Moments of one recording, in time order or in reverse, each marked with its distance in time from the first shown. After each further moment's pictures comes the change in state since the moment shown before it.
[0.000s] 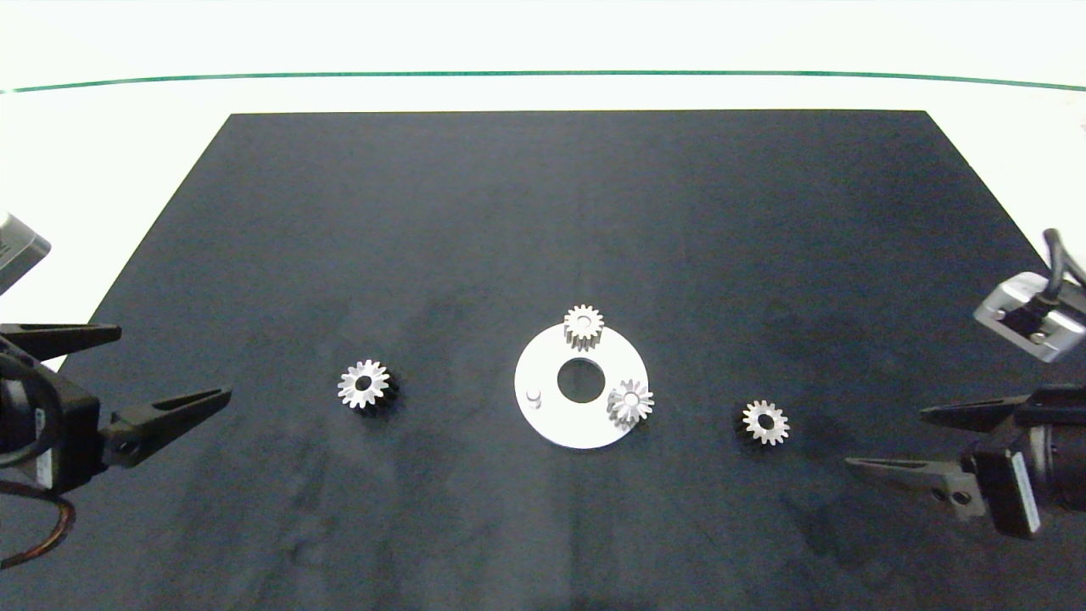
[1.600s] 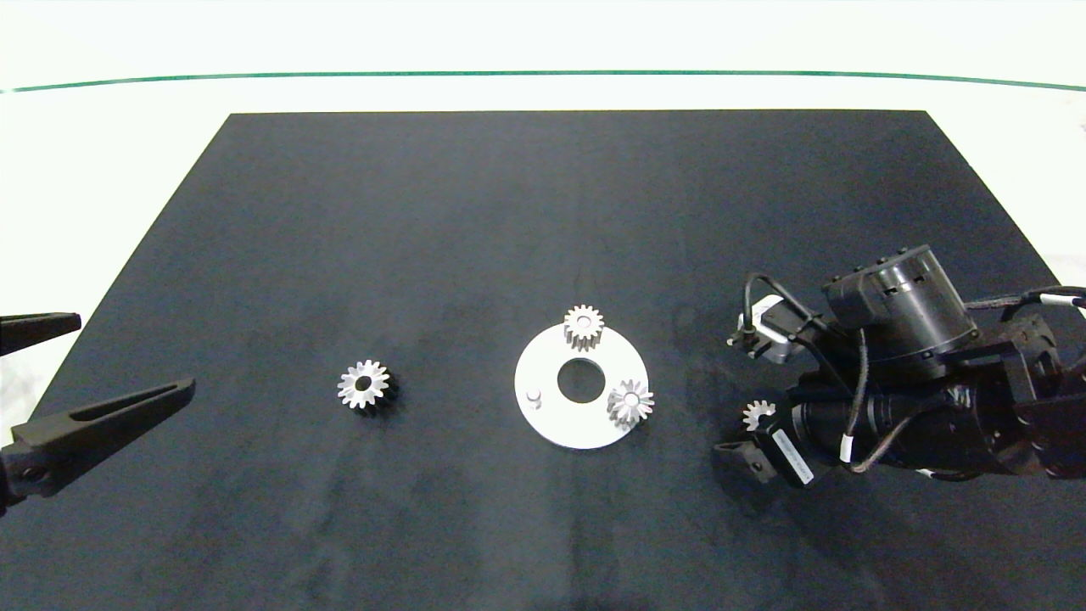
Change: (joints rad) left arm -0.044 -0.137 -0.004 -0.001 -0.074 -0.101; right arm 0.227 0.402 -0.159 -0.095 -0.320 -0.071
